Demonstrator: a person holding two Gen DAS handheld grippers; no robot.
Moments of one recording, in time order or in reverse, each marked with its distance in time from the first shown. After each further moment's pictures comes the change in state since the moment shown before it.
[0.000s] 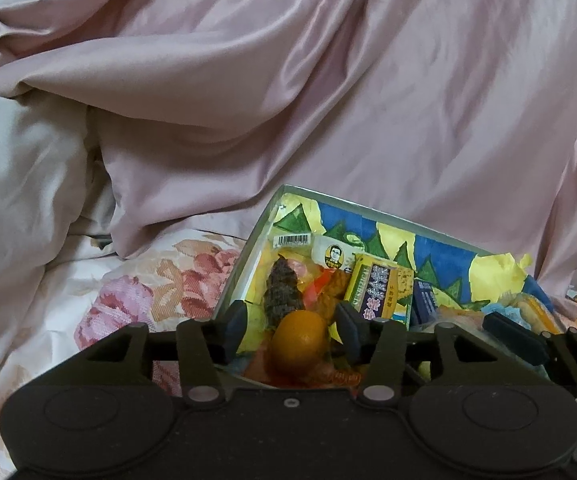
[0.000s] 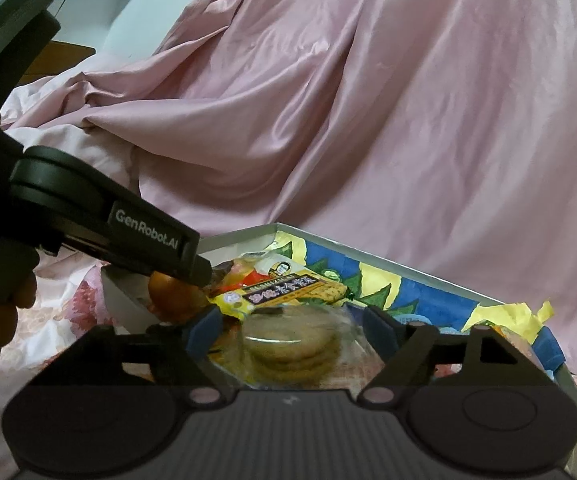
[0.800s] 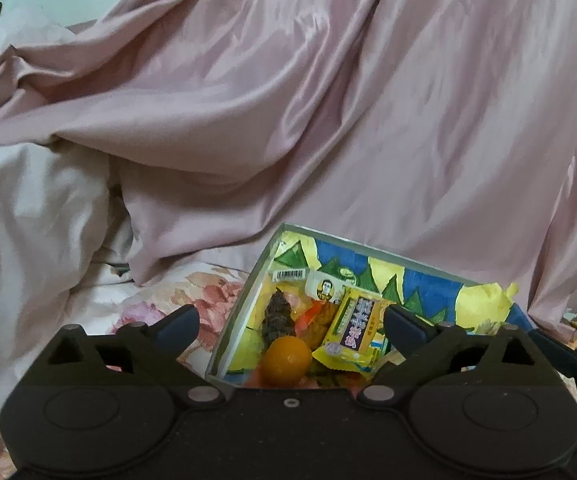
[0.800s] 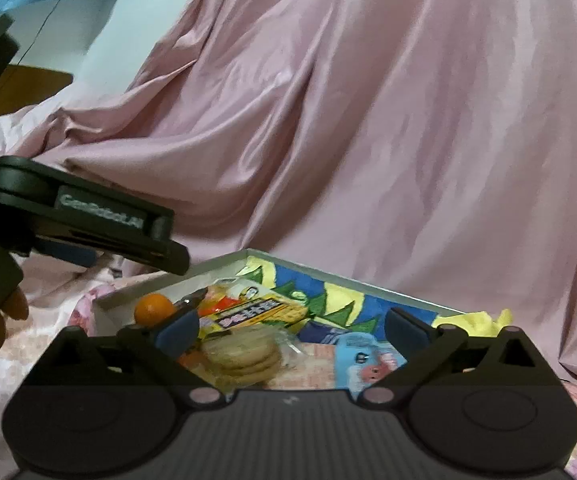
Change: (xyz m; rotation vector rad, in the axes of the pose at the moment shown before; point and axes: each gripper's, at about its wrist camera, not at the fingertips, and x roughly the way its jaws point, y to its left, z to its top) left arm -0.042 -0.010 0.012 -0.013 -0.084 0.029; right arm -0.035 -0.018 0.014 0.063 -0.048 -0.067
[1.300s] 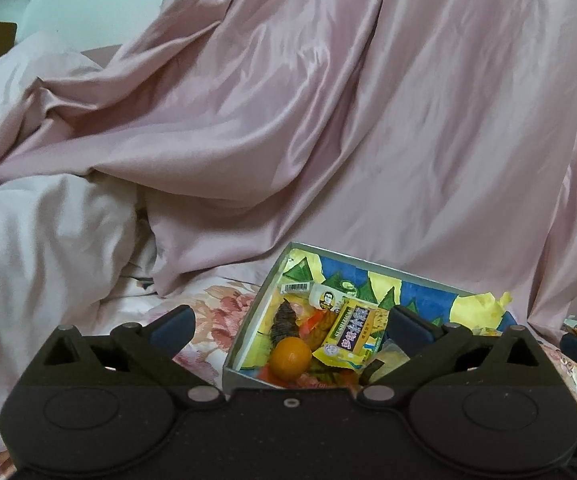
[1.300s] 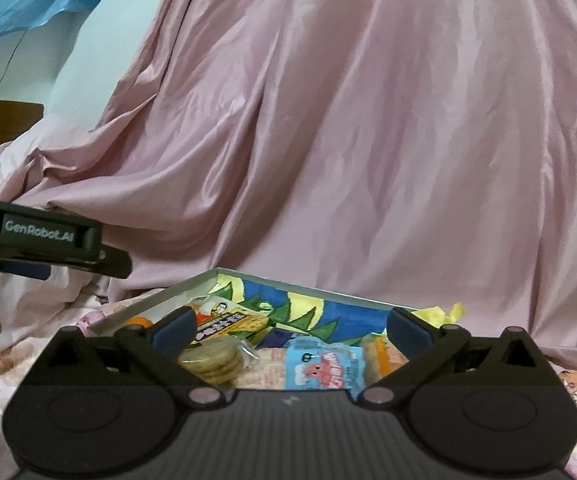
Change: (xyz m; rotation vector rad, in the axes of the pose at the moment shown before) left arm -0.045 -0.008 0.004 0.011 -0.047 0.043; right arm -0.042 -0.026 0.014 0.090 -0.017 -0.064
